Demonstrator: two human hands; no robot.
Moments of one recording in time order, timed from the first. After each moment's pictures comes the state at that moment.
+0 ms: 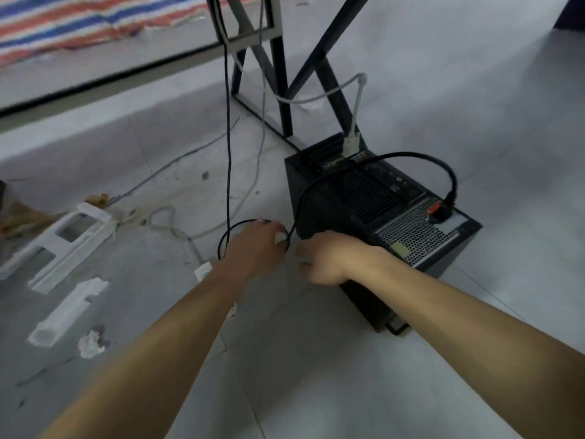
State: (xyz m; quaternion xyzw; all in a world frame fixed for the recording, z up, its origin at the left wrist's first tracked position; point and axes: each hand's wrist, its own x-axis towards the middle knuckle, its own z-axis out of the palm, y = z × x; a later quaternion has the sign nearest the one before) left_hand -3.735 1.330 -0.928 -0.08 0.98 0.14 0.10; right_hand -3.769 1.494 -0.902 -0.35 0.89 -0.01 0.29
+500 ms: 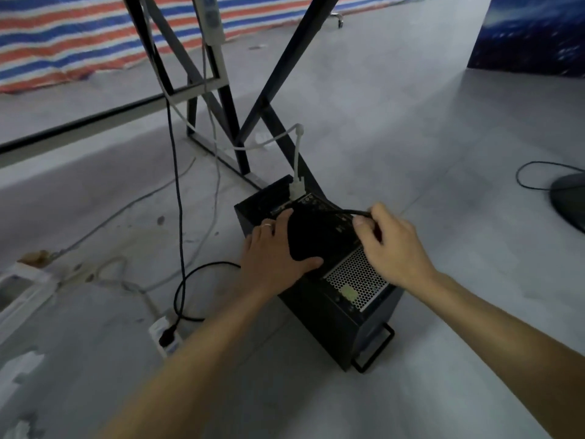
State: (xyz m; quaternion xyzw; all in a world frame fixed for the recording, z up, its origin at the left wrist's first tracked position) left_hand -3.796 1.432 -0.895 -0.03 0.98 0.19 -0.02; right_hand -3.813 1.647 -0.876 -0.14 0.90 -0.40 -0.13
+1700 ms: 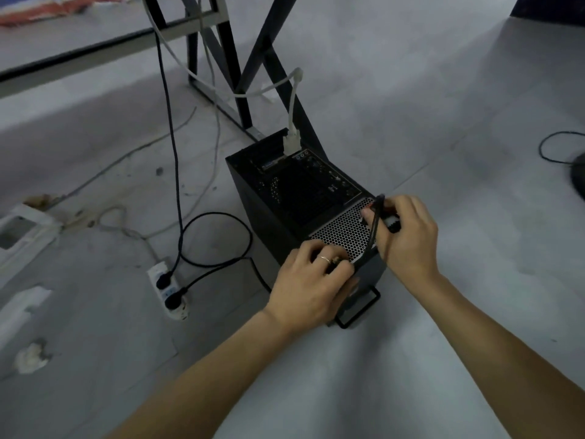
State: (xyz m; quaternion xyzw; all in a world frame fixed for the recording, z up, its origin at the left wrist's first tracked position) left_hand -3.712 1.514 -0.945 0.24 0.92 0.12 -0.29; right_hand -3.805 1.692 -0.946 -0.13 0.88 -0.36 -0.28
